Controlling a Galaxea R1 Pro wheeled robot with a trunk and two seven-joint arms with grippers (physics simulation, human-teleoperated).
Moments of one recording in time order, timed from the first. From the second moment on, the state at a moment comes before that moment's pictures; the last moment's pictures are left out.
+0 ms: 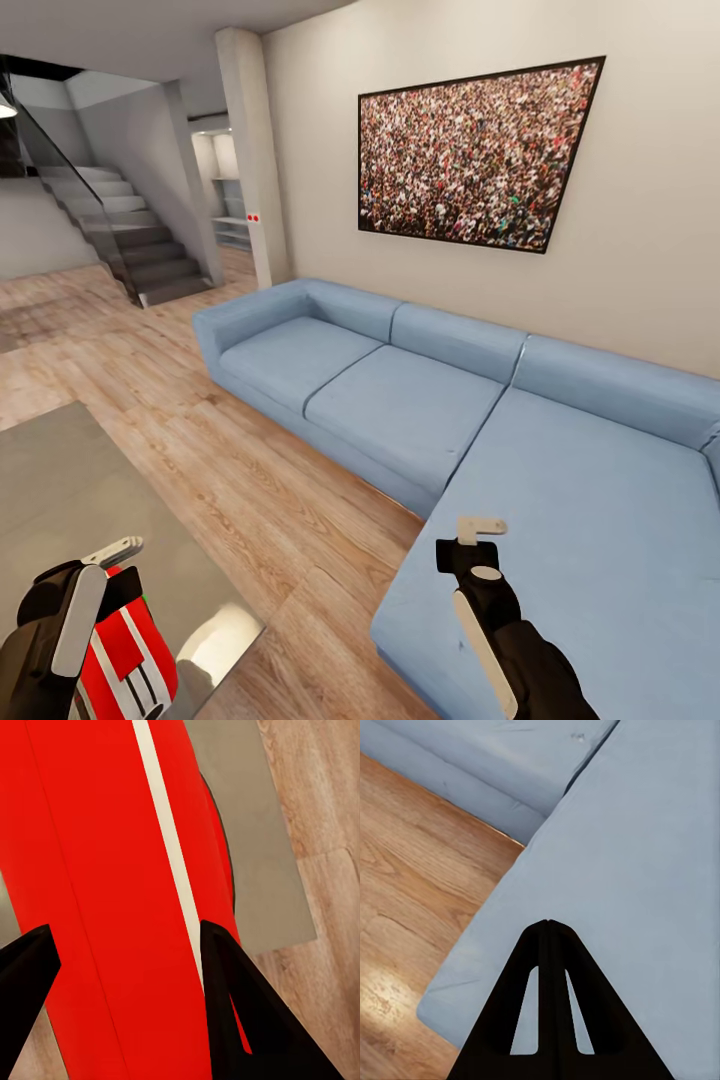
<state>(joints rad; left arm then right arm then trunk) -0.36 0.10 0.40 -1.32 0.40 1.00 0.47 -0.33 0.05 0.23 -1.26 -0.18 0.55 -0.43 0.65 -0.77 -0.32</state>
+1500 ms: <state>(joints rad) -0.36 0.10 0.40 -1.31 0.40 1.00 0.47 -0.33 0.05 0.23 -1.26 -0.18 0.60 -0.43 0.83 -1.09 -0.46</state>
